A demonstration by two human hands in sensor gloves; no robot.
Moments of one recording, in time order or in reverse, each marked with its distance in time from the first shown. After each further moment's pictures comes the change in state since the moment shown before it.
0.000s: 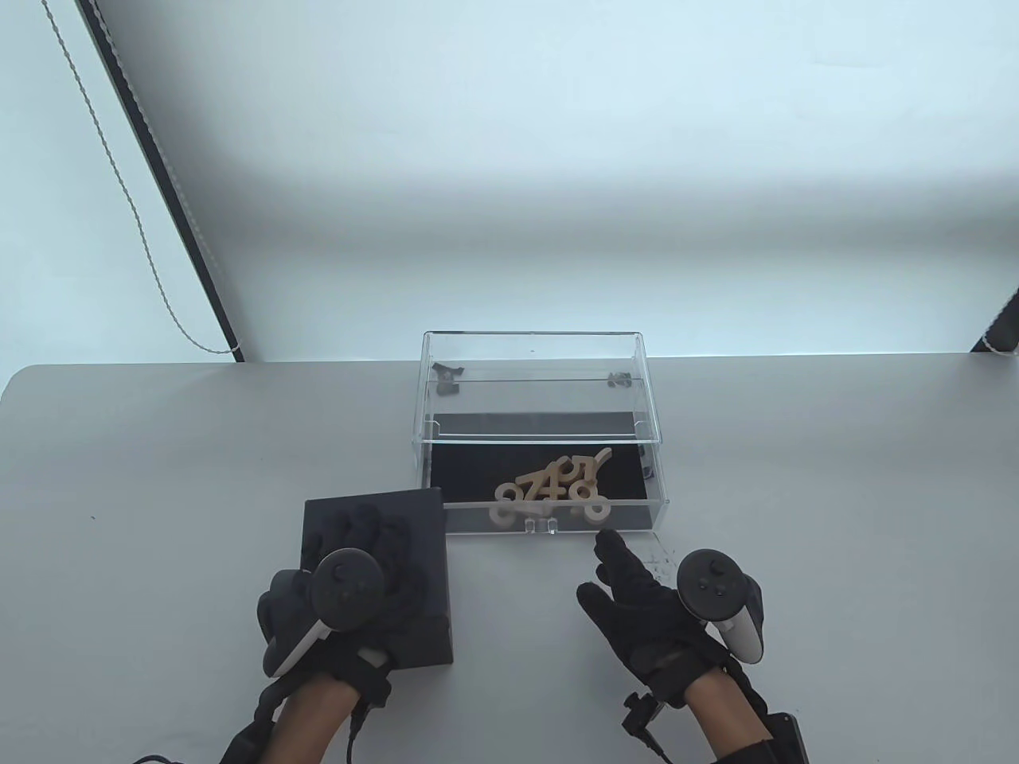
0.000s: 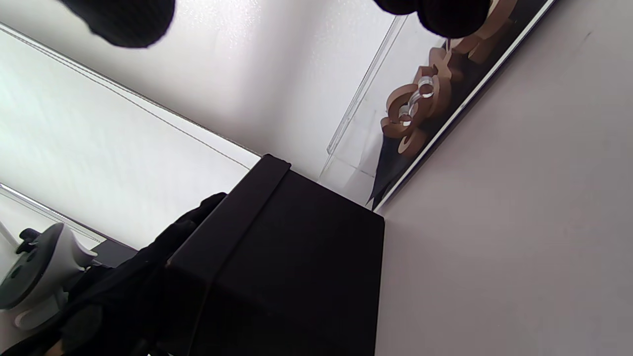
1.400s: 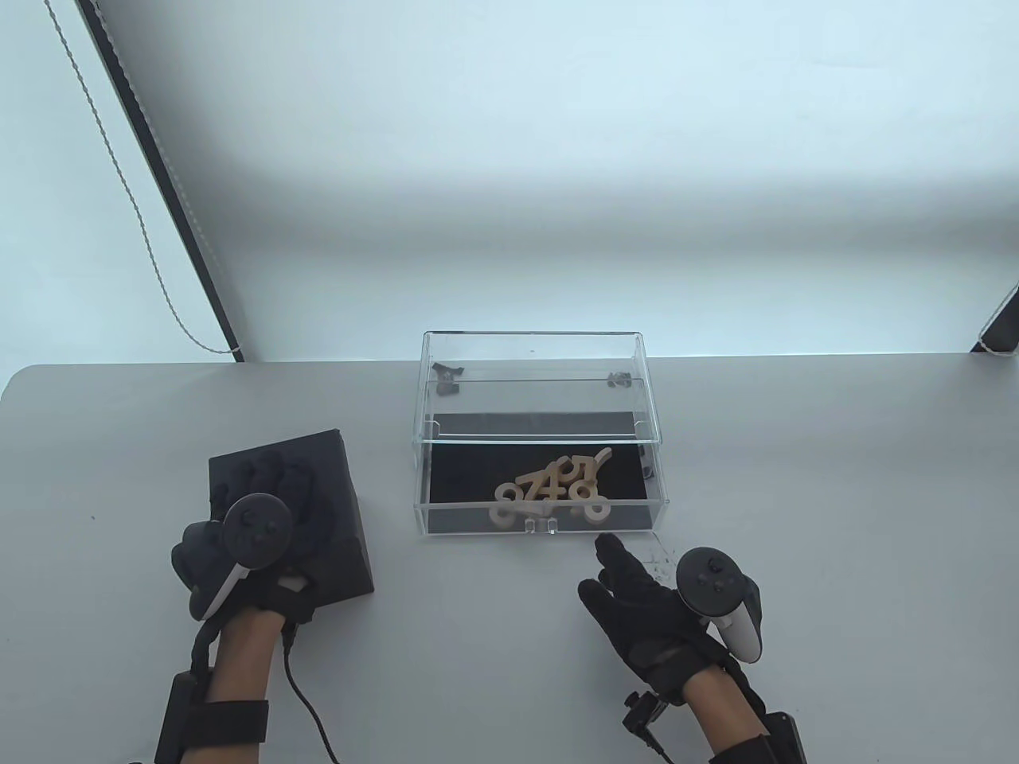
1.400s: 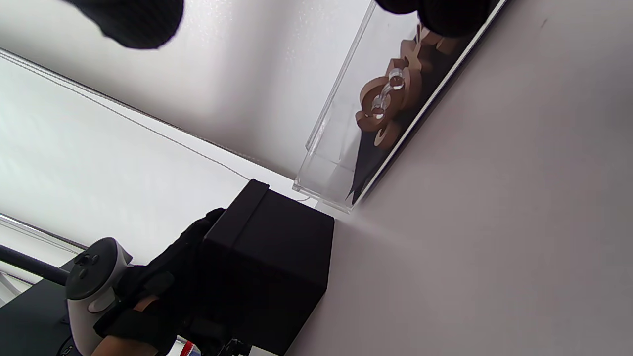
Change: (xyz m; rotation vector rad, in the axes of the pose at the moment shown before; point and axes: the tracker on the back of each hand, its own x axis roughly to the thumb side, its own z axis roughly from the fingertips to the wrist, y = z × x) left_hand -0.094 0.028 -0.053 0.240 0.119 -0.079; right_hand -0.003 0.001 0.001 0.015 0.069 -0.034
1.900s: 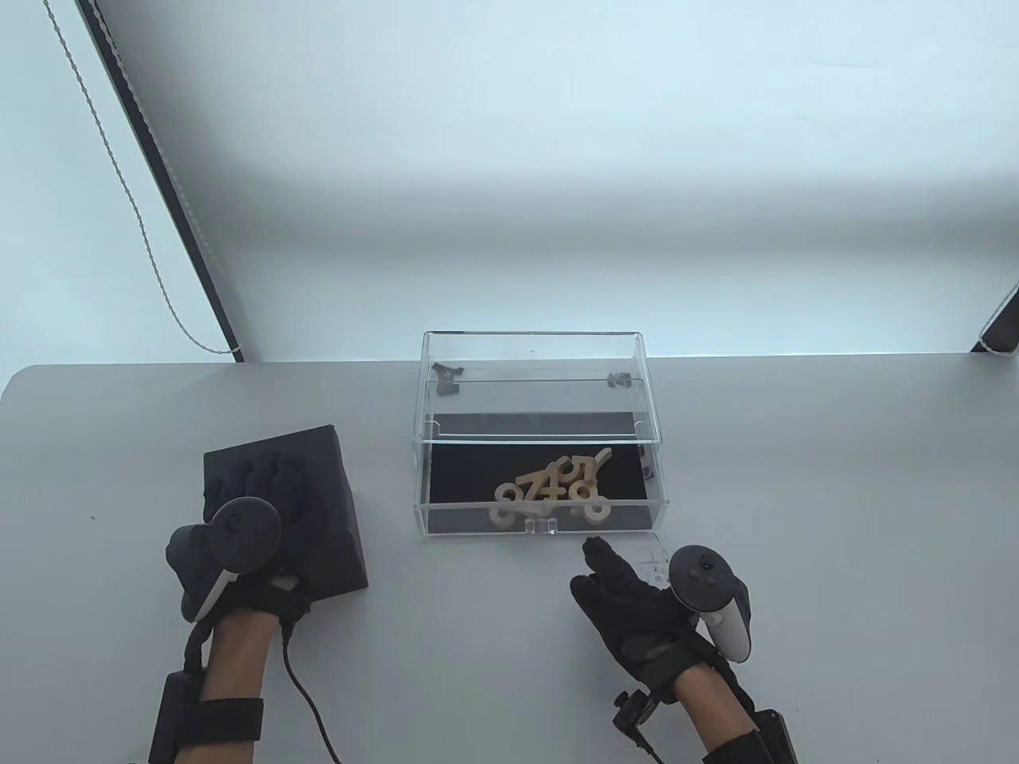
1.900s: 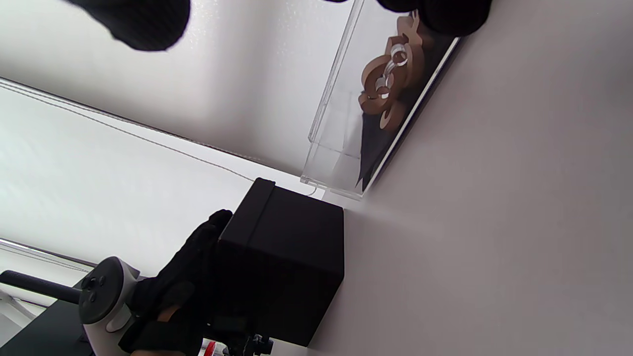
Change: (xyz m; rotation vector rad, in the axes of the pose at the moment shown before) left_hand -0.002 0.006 0.002 0.072 -0.040 0.054; right_hand 0.002 0.008 -0.005 0.030 0.030 -0.101
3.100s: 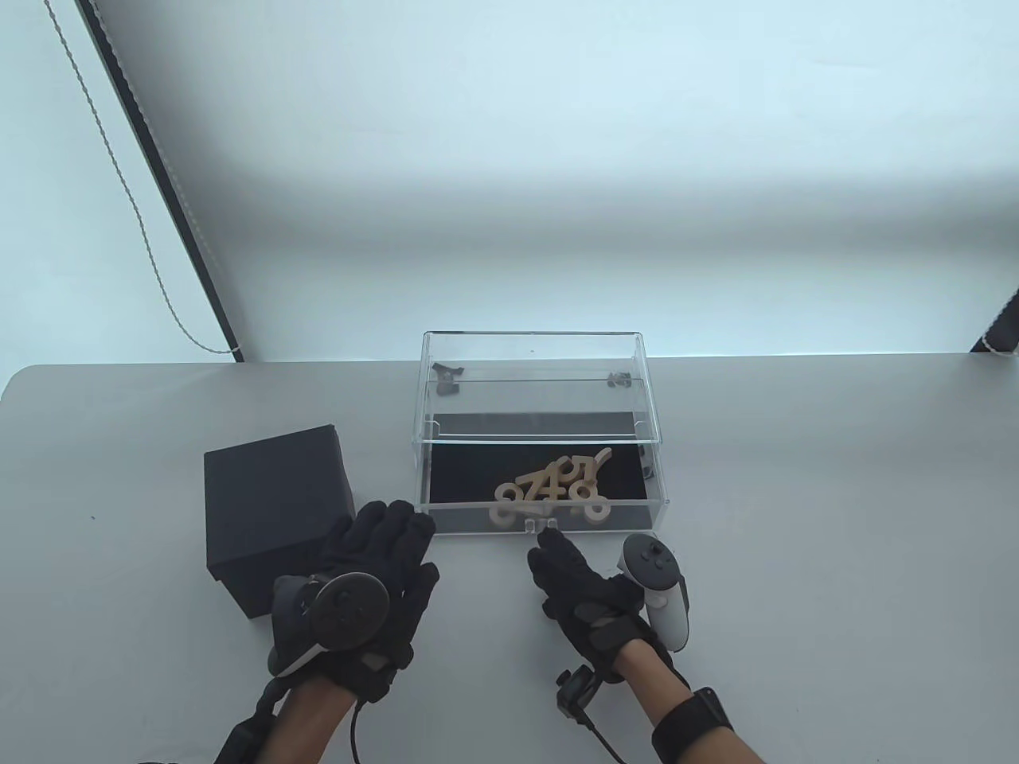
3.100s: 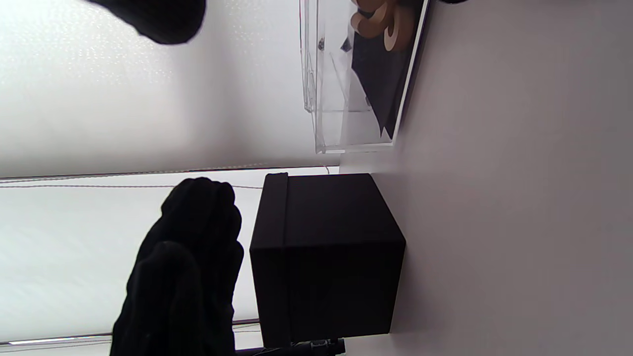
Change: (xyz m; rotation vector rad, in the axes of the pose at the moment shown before) left_hand 0.113 -0.021 0.064 -0.113 -0.384 0.095; right_hand -0.017 0.044 -0.055 0.063 0.102 -0.357
